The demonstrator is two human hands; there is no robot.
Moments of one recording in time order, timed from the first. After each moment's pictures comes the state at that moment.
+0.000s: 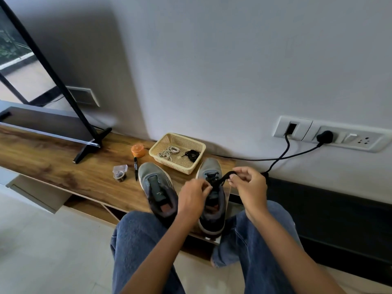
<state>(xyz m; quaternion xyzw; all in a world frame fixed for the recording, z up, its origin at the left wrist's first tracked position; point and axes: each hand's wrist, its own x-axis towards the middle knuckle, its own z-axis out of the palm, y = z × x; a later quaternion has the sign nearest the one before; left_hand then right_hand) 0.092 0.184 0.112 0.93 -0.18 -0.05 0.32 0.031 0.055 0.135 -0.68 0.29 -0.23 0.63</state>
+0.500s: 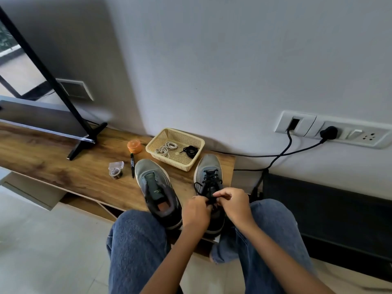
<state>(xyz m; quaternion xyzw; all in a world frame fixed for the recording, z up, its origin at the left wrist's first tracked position) 0.076 0.177 0.067 0.96 -0.16 -0.14 0.20 0.034 0.068 0.077 -0.83 0.25 -0.08 0.49</state>
